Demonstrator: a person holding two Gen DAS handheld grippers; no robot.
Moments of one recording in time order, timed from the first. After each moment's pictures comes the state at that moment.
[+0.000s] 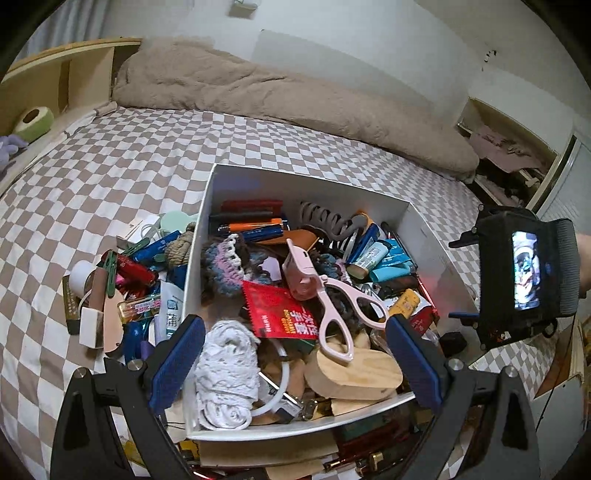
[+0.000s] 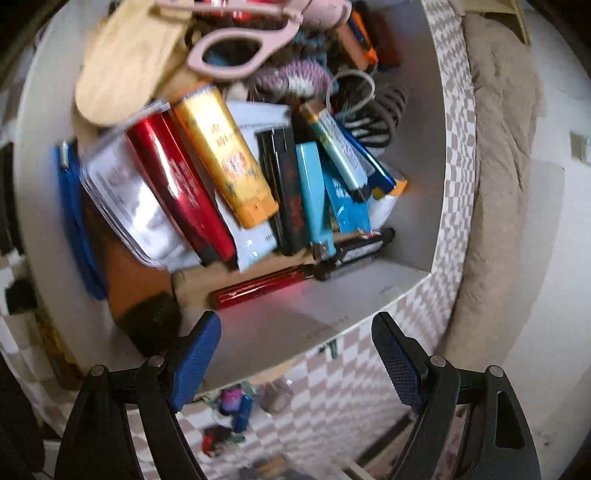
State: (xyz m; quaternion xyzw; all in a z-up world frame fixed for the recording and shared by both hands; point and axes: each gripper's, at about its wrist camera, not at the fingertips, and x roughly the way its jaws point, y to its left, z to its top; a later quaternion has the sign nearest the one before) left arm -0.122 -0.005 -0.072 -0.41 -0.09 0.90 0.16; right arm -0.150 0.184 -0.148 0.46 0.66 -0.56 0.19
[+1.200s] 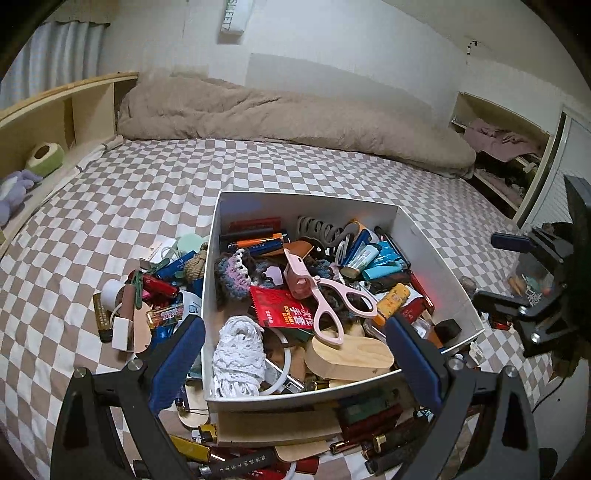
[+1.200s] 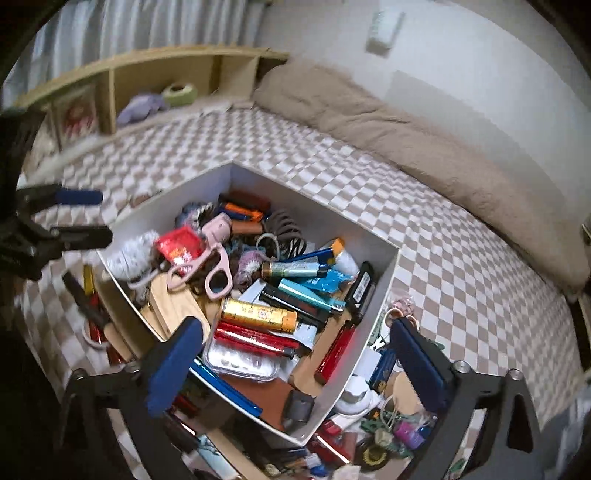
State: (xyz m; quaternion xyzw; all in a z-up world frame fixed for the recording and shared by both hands) left arm -0.085 0.002 -0.047 -0.37 -0.04 0.92 0.15; right arm -0.093 0.223 -0.050 0.35 0.17 -0.90 0.18
